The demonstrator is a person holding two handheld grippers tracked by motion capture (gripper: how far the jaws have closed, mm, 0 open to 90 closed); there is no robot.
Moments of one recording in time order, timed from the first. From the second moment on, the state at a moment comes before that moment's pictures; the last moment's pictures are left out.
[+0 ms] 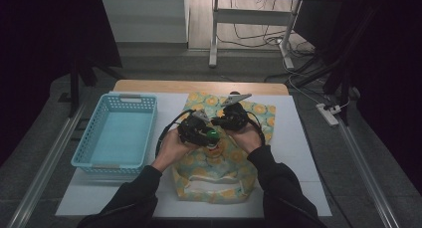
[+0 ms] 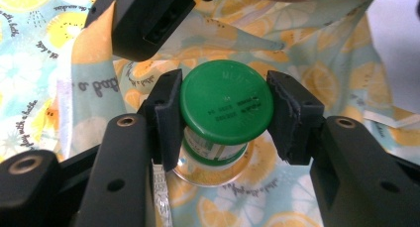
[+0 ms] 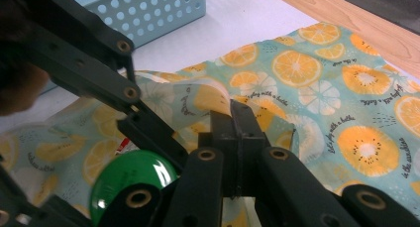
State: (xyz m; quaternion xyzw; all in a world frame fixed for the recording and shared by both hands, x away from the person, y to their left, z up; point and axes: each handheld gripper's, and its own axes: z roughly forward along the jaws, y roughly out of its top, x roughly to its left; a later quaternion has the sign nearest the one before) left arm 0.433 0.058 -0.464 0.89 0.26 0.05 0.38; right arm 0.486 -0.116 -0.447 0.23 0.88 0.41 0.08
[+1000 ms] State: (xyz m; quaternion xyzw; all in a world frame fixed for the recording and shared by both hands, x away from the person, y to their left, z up) left arm 0.434 0.060 -0.466 0.87 0.27 0.04 0.40; right arm 0.486 -0.116 -0.451 0.23 0.88 0.41 0.07
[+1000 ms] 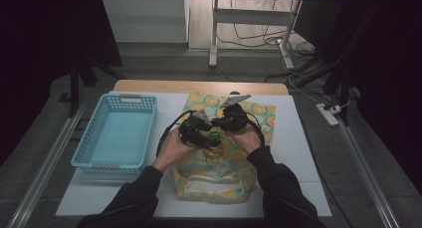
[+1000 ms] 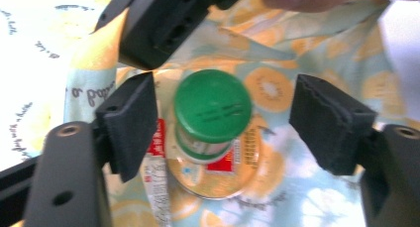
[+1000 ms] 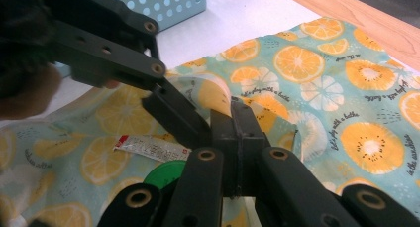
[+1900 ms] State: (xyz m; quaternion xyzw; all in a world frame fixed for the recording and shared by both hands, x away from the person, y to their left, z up) left arm 0.384 0.087 -0.451 0.86 0.27 0.01 0.44; right arm 0.483 -0.120 -0.452 0.23 0.88 0.41 0.07
